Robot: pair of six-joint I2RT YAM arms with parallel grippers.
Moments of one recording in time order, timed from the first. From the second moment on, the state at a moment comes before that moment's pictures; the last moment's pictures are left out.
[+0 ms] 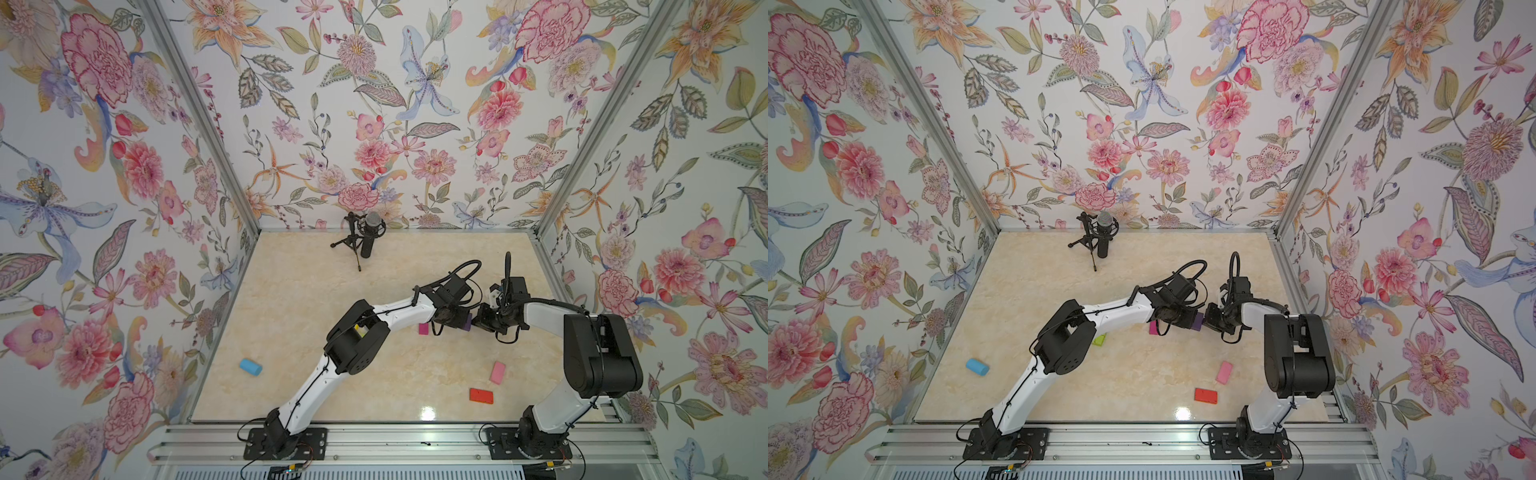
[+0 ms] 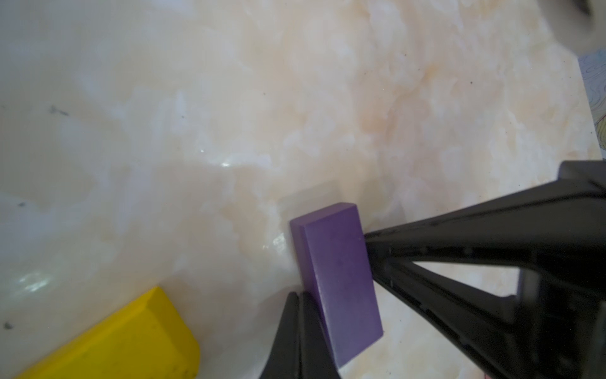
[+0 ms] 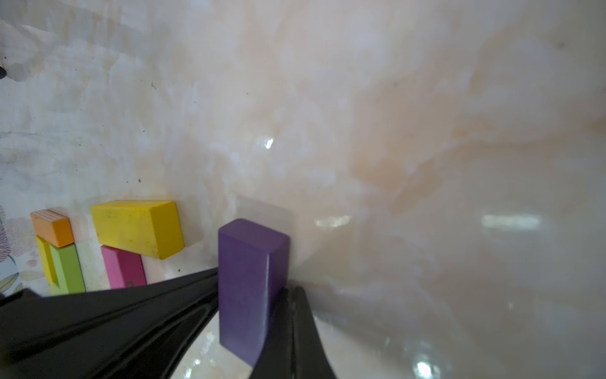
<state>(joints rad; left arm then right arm) -0.94 2.42 1.92 -0.47 0.15 -0.50 0.05 1.67 0.82 -0.33 -0.41 0.35</state>
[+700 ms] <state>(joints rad) -0.99 2.29 1.72 -0.44 0.11 -0.50 0.14 1.57 0.72 -0.34 -0.38 0.38</state>
